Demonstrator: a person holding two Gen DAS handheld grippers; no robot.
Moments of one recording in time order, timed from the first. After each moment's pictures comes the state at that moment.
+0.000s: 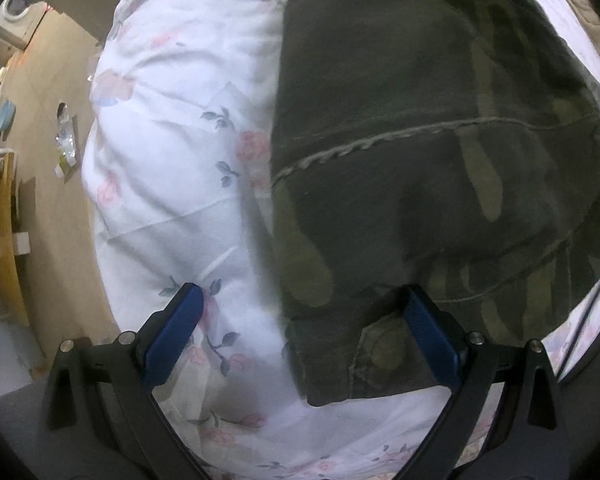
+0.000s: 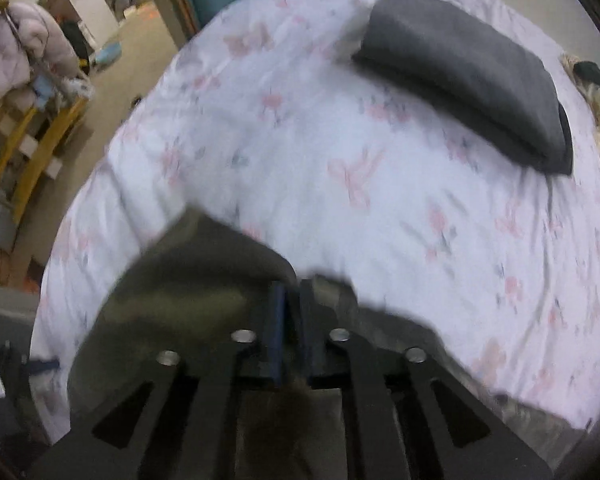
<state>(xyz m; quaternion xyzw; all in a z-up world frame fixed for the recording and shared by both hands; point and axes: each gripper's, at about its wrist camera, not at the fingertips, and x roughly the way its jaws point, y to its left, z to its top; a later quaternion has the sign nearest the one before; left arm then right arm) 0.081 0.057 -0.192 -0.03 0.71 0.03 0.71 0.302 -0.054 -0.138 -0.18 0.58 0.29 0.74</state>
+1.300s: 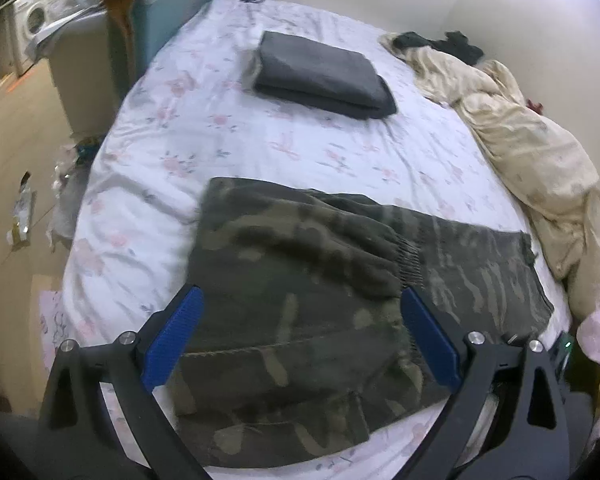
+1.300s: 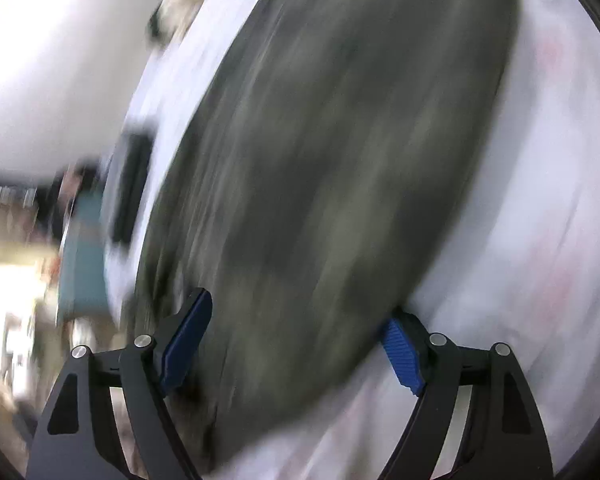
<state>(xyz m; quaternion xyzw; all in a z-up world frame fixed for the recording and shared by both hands) 0.111 0.035 -0.069 -0.16 0.48 -0.03 0.86 0.069 -0.387 -0.204 0.49 0.44 -0.08 0.75</state>
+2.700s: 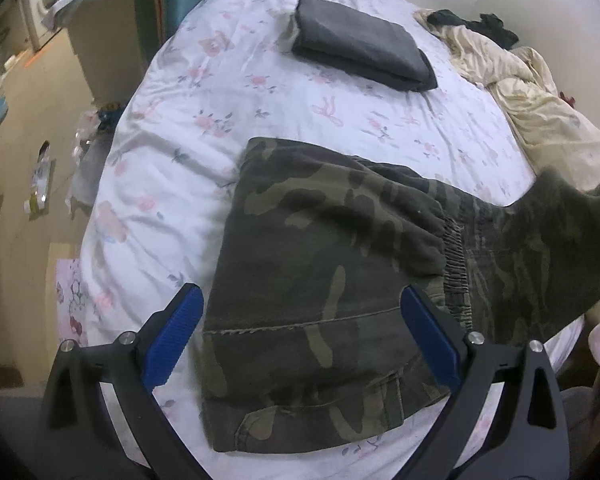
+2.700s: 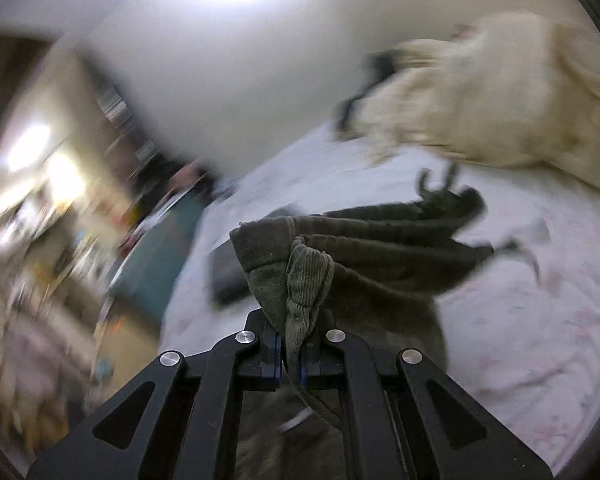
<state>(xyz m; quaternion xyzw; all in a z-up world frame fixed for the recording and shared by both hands) 0.112 0.052 -0.091 -0.16 0.54 0.01 0.83 0.130 -0.302 0.018 0.21 0.28 0.12 0.93</state>
